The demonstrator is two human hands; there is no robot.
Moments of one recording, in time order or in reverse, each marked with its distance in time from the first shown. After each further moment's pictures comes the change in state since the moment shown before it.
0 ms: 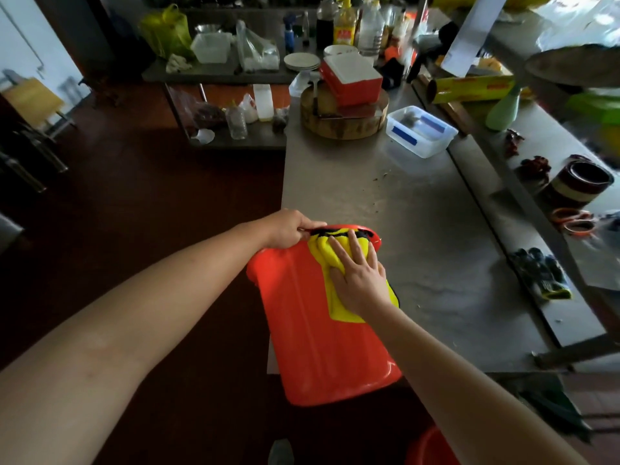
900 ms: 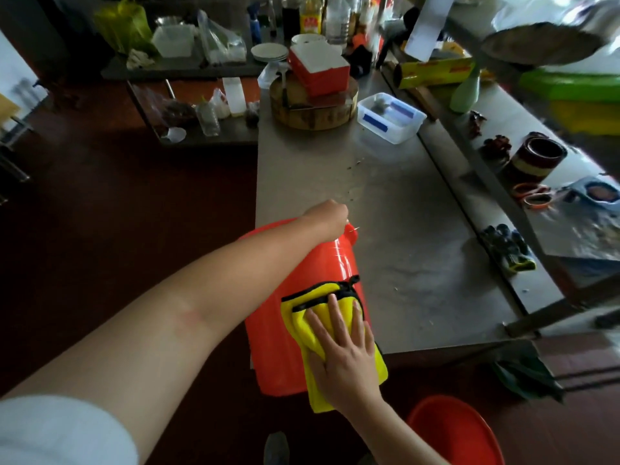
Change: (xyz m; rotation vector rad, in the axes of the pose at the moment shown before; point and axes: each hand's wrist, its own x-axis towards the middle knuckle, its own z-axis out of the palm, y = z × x) left_hand 0.069 0.121 0.052 0.169 0.025 -0.069; right_hand -0.151 0.018 0.067 -0.055 0.191 -0.067
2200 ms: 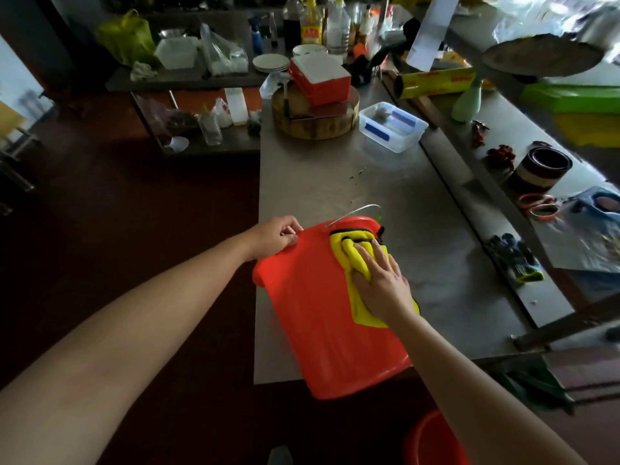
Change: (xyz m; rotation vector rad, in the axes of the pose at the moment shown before) left_hand -0.047 -0.112 -0.018 -0.528 -0.041 -0.002; right_hand 0.143 0.077 -0.053 0.131 -0.094 0.248
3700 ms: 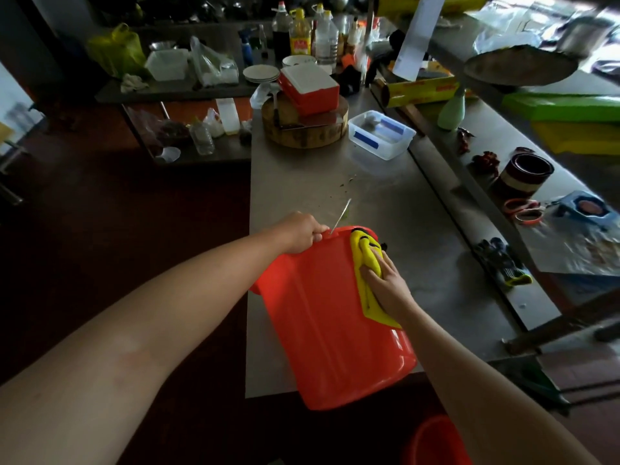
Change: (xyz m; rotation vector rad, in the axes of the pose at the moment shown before) left_hand 0.059 0.062 0.024 0.518 0.016 0.075; right_hand 0.031 0.042 -0.010 0.432 -0.016 0.100
